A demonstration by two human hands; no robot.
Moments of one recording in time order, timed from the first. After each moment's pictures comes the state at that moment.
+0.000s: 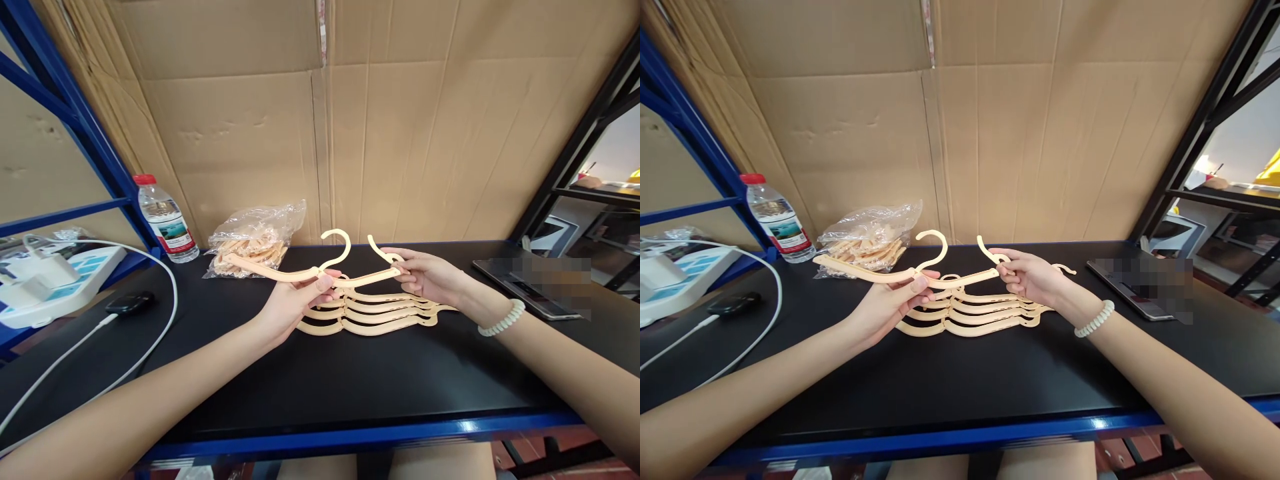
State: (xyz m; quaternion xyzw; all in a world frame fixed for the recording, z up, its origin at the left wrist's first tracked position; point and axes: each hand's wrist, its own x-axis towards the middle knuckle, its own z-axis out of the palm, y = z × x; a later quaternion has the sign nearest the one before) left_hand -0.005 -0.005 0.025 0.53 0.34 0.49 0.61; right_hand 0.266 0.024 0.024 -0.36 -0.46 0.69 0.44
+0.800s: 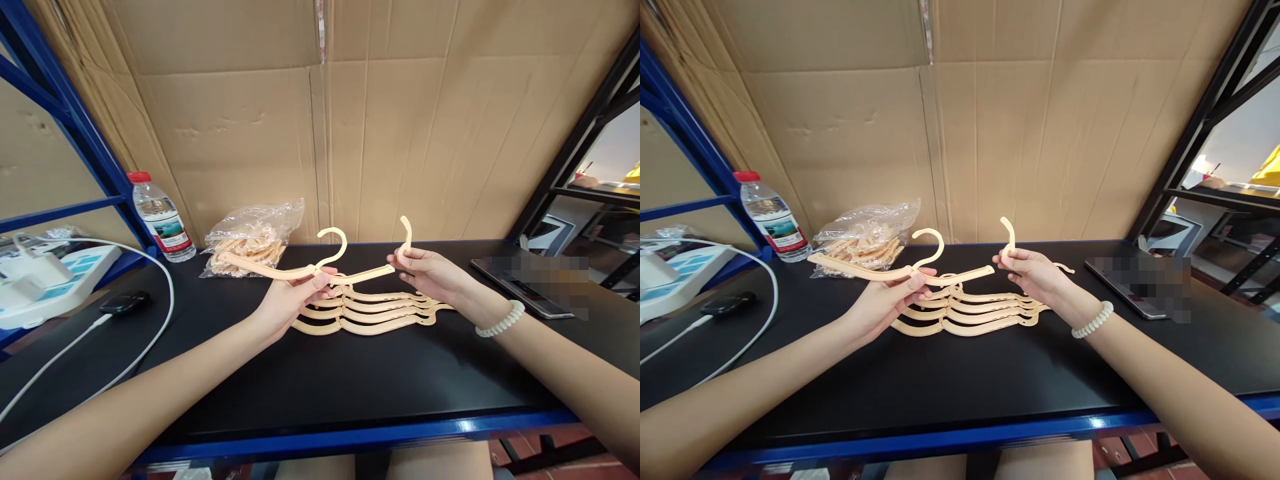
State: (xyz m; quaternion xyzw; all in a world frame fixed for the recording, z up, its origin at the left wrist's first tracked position) left_hand -0.008 0.001 0.023 0.54 0.34 0.49 0.60; right_hand 0.268 0.025 0.018 -0.42 -0.49 0.57 0.51
